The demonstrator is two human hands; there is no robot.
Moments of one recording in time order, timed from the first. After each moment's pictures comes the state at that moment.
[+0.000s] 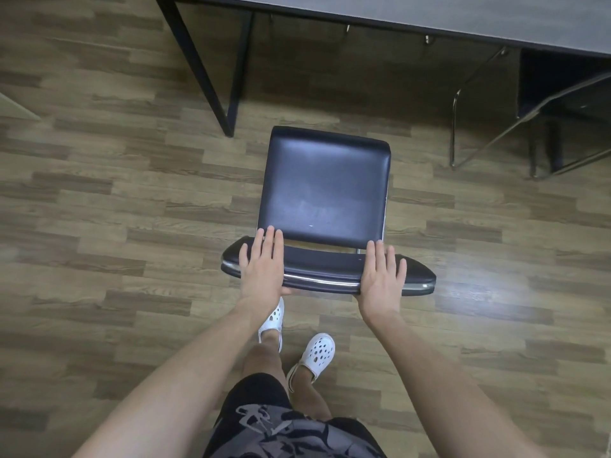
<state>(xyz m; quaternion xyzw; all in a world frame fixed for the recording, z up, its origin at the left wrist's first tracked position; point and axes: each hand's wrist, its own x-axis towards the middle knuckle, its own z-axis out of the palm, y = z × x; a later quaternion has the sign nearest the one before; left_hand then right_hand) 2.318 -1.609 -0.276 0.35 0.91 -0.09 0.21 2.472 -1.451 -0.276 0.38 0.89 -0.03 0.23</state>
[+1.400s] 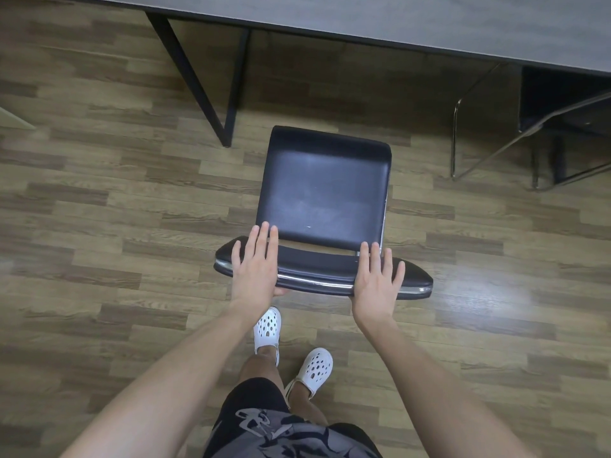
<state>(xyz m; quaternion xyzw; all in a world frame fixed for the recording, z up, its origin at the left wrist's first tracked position) 2.275 -1.571 -0.270 0.35 0.91 -0.11 0.18 2.428 -1.417 -0.278 0.41 0.89 -0.04 0.21</state>
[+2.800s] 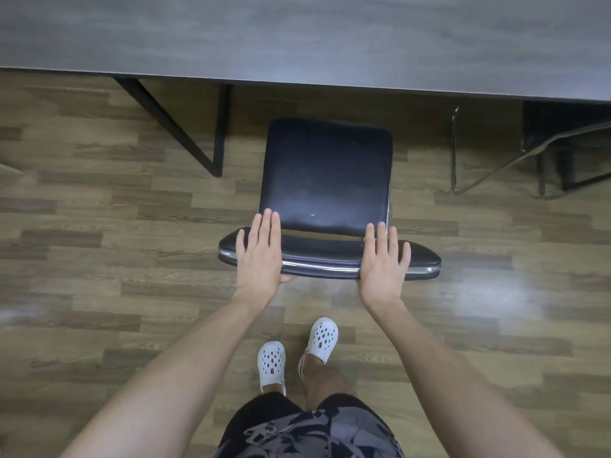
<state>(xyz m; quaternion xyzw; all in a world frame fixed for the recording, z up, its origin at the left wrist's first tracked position) 2.154 -1.427 -0.260 0.37 0.91 -0.09 0.18 2.308 -1.278 -0.282 0.43 0.89 -0.04 0.17</state>
